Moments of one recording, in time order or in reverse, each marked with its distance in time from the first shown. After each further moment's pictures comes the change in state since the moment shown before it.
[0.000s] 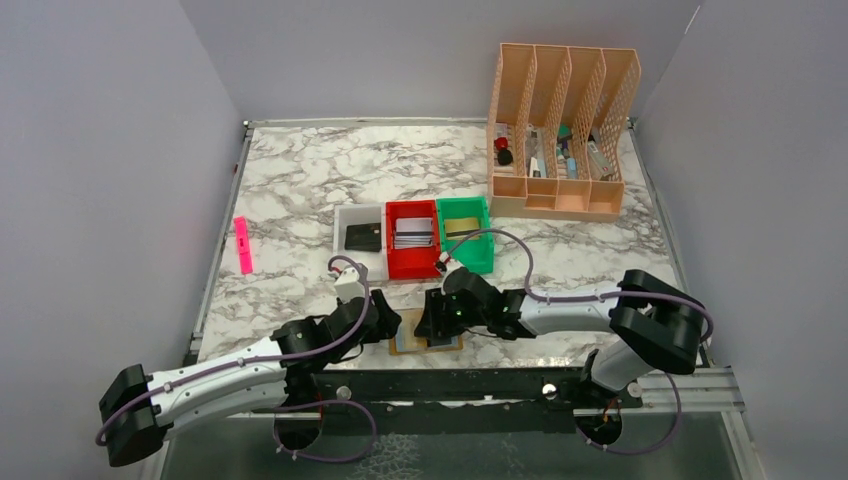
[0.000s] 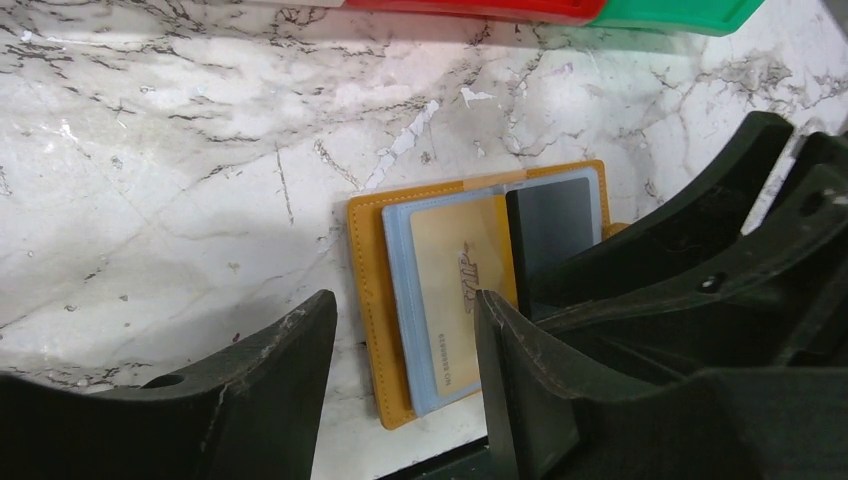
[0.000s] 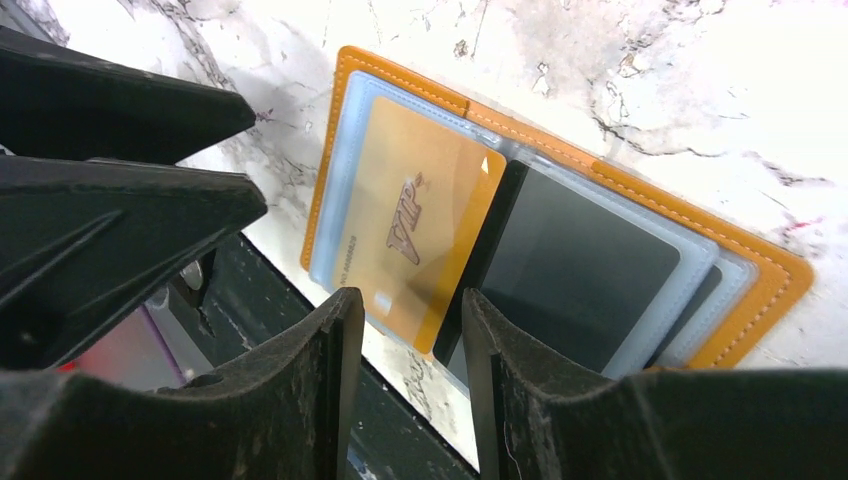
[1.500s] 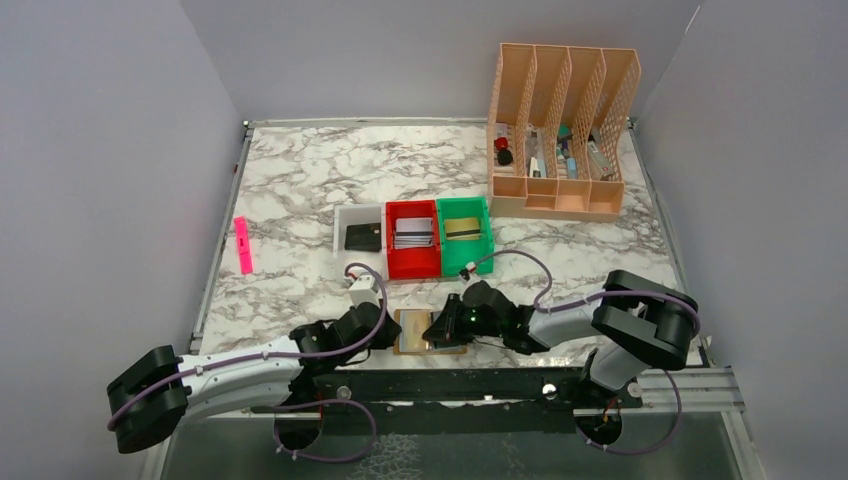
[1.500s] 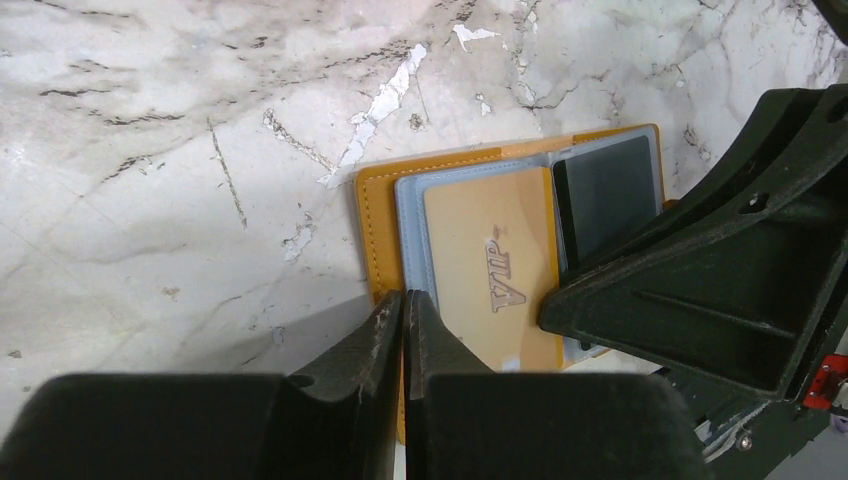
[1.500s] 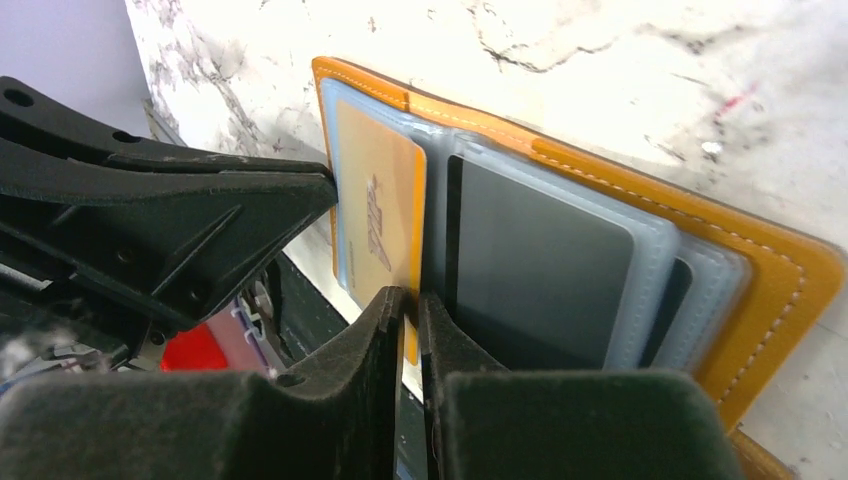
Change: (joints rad) left arm 0.001 0.165 -0.113 0.291 0.106 0.071; right arm -0.022 0.053 -0.219 0.386 -0.031 0.325
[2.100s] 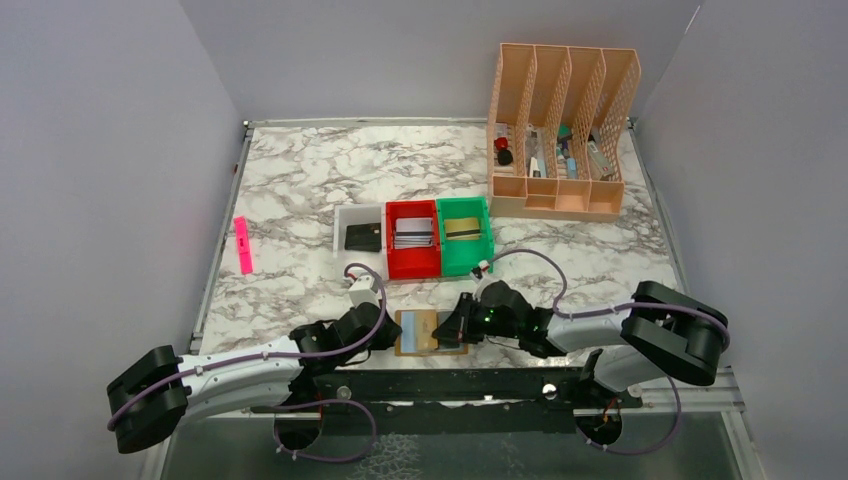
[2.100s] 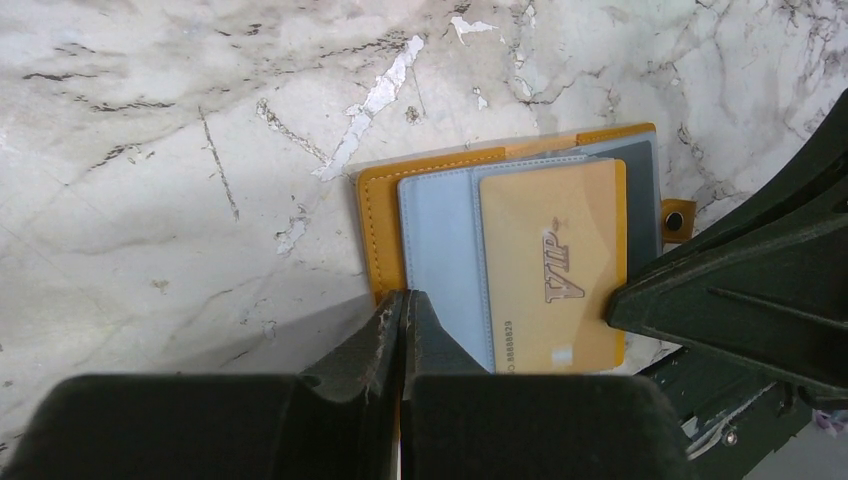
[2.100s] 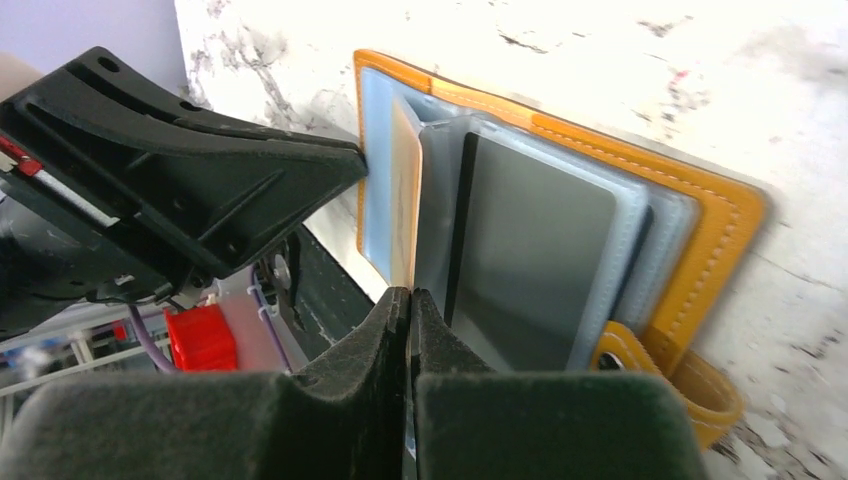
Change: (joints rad) left arm -0.001 -0.003 -0.003 0.000 0.000 -0.027; right arm -0.038 -0.144 -0.090 0.017 -0.034 -0.038
